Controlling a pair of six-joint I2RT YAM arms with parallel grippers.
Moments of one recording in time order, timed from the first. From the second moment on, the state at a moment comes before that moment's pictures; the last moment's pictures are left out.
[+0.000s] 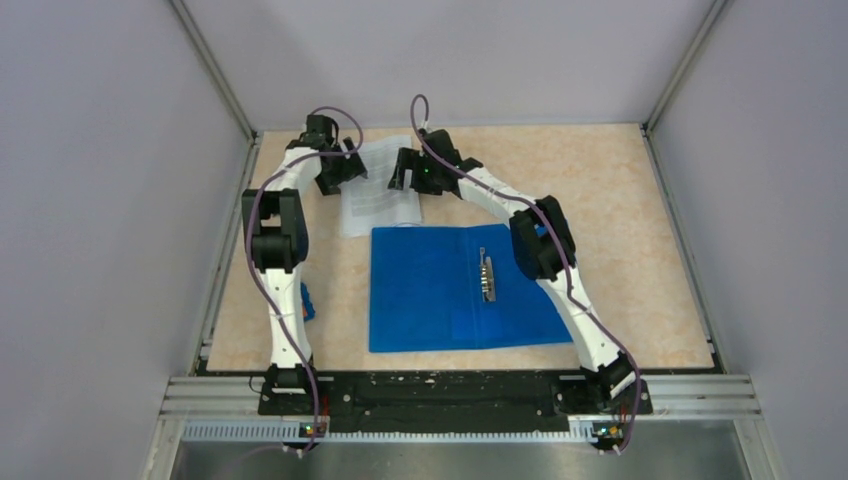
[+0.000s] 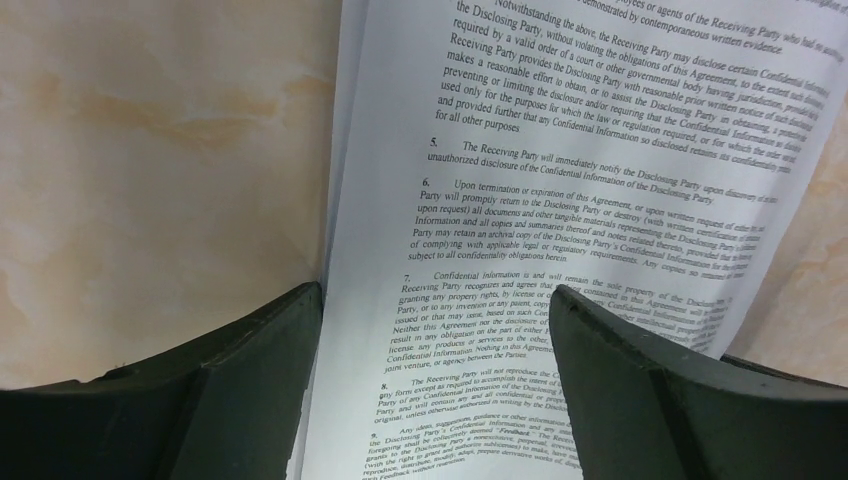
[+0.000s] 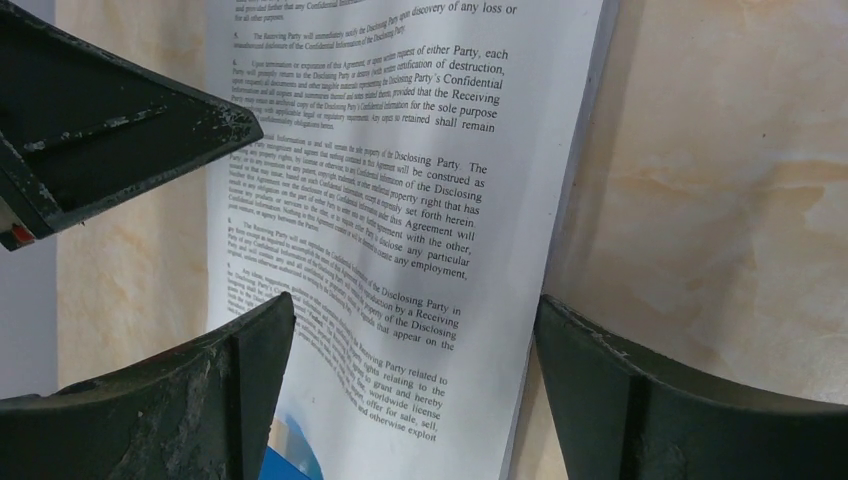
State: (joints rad) left arm -0.02 2.31 1.91 -0.58 0.12 -0.50; right arm 0.61 2.57 2.21 -0.29 -0.20 0.60
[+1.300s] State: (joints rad) left arm -0.03 2.47 2.14 -0.66 0.47 -0.57; right arm 0.53 2.79 2.37 0.02 -0.69 0.99
